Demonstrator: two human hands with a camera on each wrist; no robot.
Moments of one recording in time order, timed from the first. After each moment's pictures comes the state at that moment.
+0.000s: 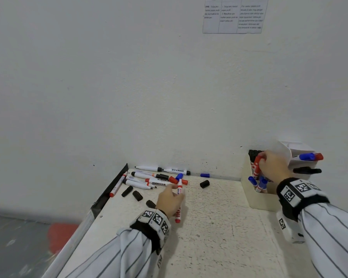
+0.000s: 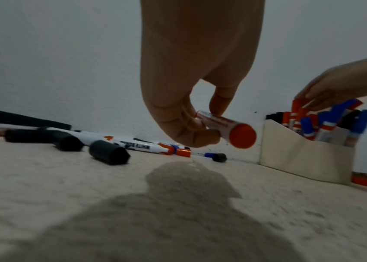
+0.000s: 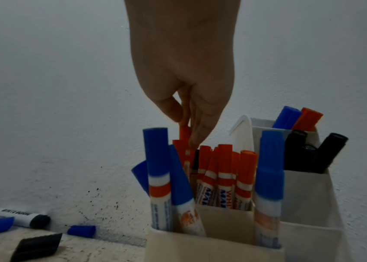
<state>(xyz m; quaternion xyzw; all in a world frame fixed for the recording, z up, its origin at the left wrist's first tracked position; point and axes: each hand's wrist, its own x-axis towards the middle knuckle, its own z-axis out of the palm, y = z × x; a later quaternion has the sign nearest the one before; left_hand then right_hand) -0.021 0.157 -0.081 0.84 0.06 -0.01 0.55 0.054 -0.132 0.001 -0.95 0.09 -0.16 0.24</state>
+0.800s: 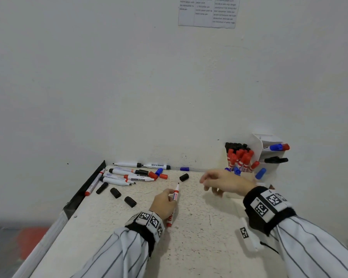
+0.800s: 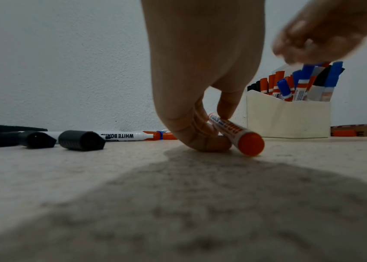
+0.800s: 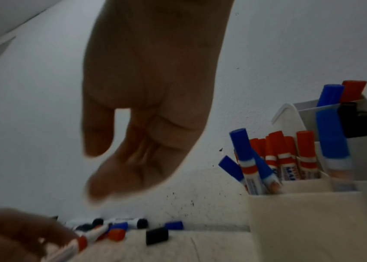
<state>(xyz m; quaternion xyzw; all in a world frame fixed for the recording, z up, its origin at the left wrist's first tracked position) -0.020 0.122 -0.102 0.88 0.00 -0.09 0.47 -0.011 -0.080 -0.010 -0.90 -0.11 0.16 0.39</state>
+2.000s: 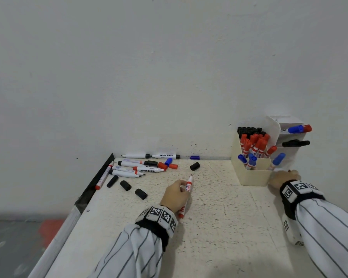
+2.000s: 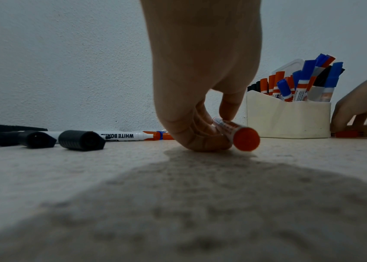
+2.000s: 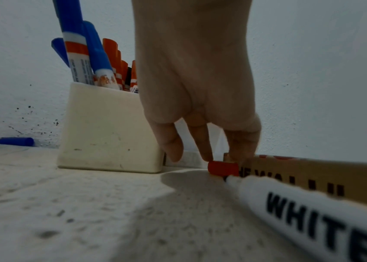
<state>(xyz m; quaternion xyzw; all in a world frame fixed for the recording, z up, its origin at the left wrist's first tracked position) -0.016 0.120 -0.104 0.85 0.04 -0.13 0.52 0.042 -0.204 -0.103 -0.95 0.31 0.05 0.09</state>
